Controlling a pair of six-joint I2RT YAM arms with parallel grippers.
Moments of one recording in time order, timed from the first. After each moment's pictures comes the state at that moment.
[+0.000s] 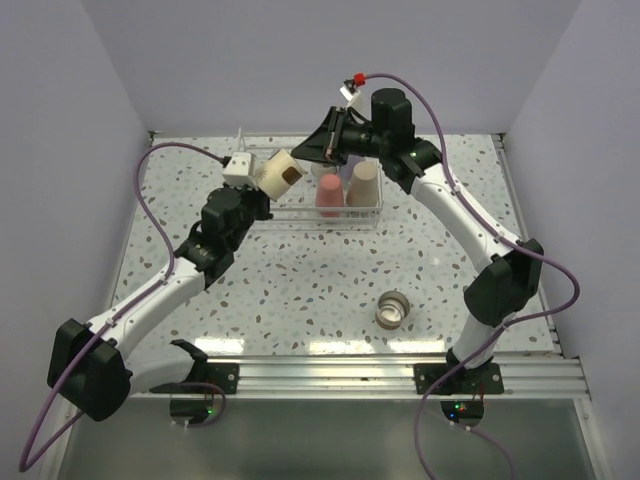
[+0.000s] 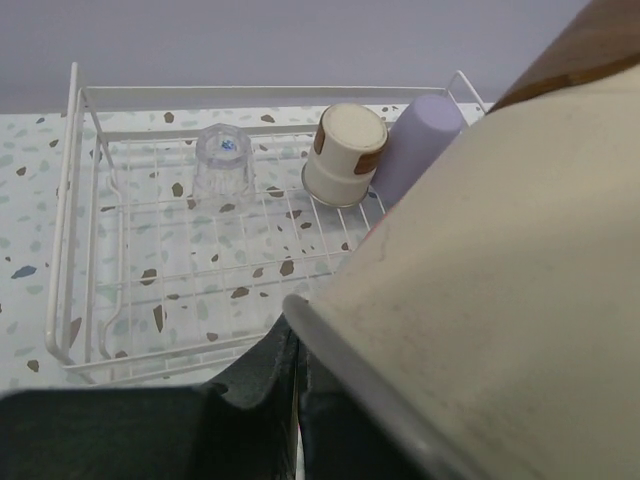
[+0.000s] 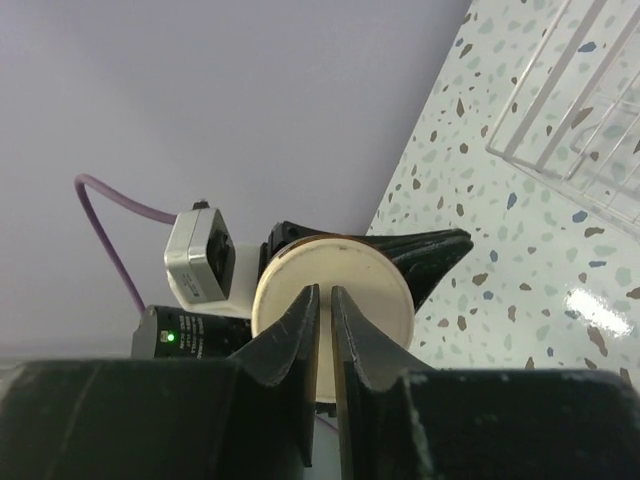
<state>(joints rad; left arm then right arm) -0.52 1.16 0.82 0.19 -0.24 -0.26 0.53 1.74 1.78 -0.28 -0.64 0.94</state>
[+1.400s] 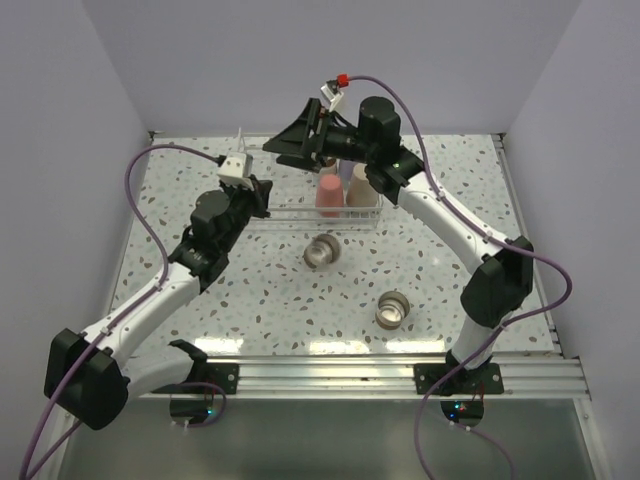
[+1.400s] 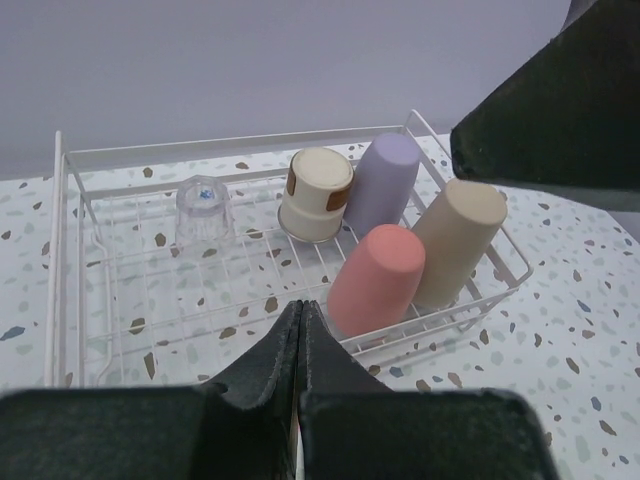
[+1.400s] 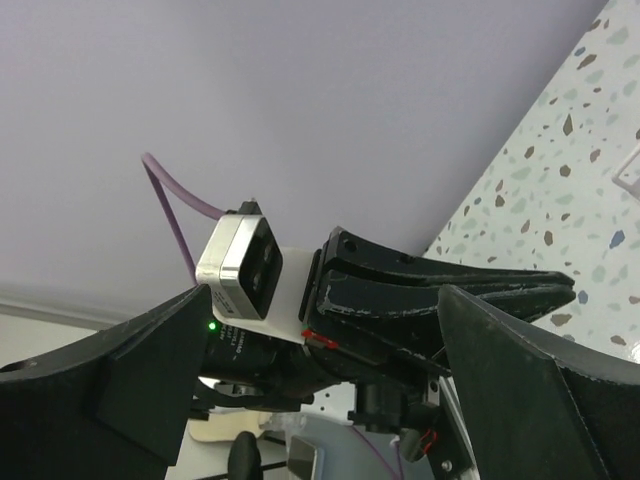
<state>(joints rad) -0.49 1.11 0.79 0.28 -0.13 -0.21 0.60 1.77 1.73 0.04 -0.68 1.08</state>
